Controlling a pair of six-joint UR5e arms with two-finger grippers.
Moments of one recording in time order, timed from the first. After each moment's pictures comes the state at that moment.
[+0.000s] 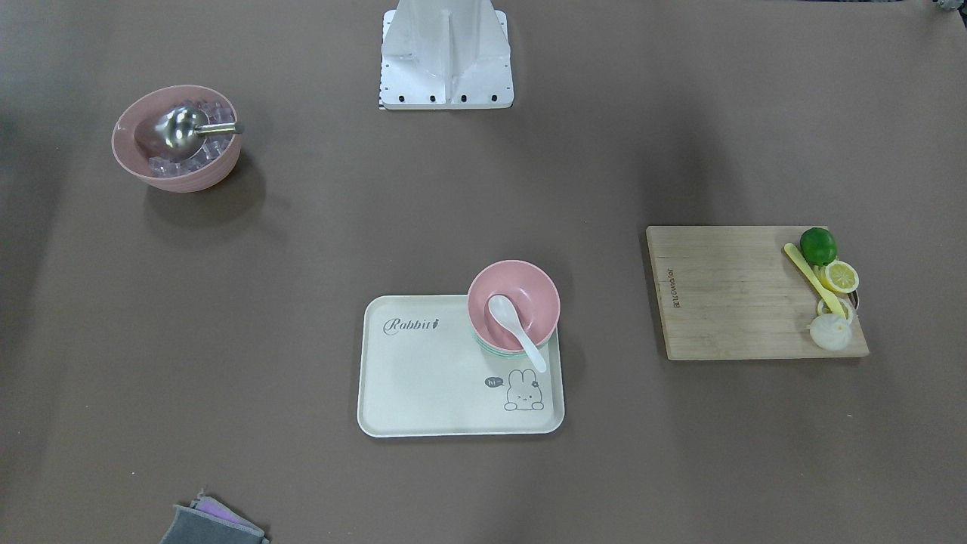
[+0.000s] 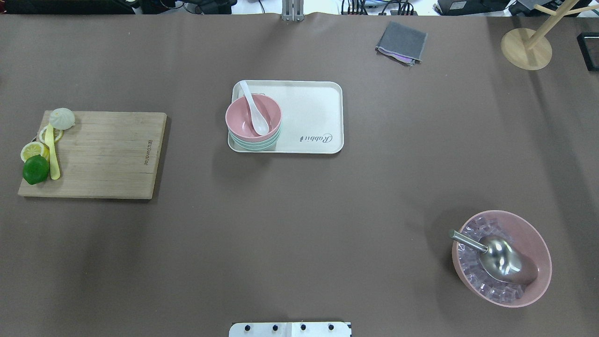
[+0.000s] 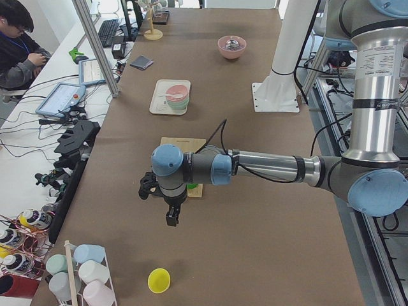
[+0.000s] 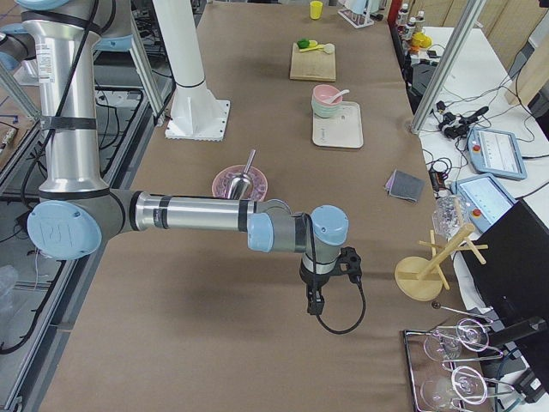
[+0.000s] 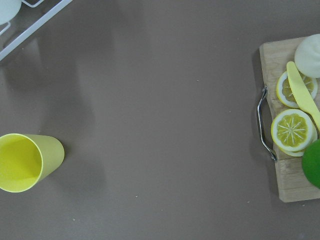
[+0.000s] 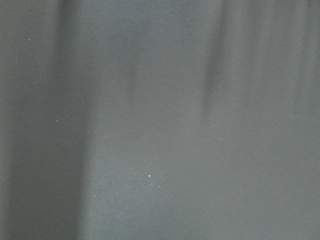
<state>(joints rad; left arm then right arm) -1.58 -1.54 -1.69 -1.51 -2.34 0.13 1.52 -1.57 1.56 -1.57 2.21 -0.11</state>
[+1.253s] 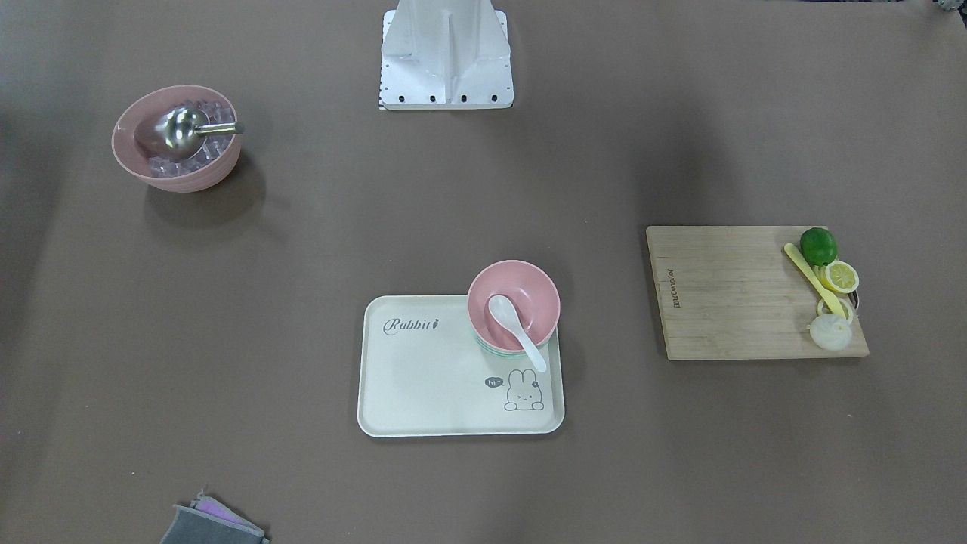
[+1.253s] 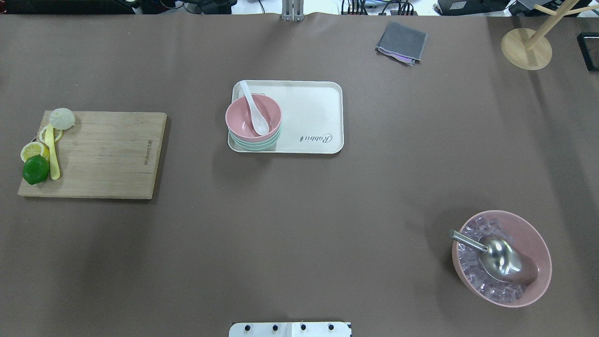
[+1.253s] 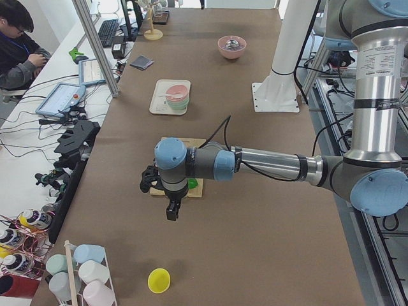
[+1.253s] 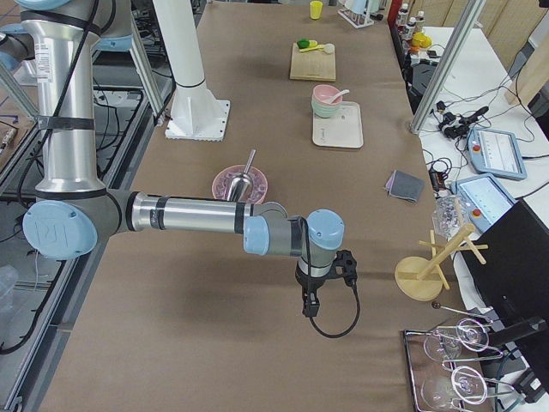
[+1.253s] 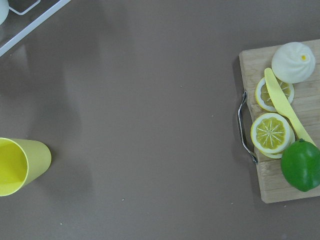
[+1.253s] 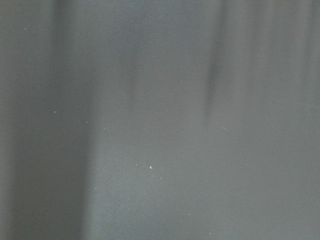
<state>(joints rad) -1.57 -1.53 -1.72 -1.52 -2.35 0.13 1.52 -1.59 1.56 -1.56 2.23 -0.10</state>
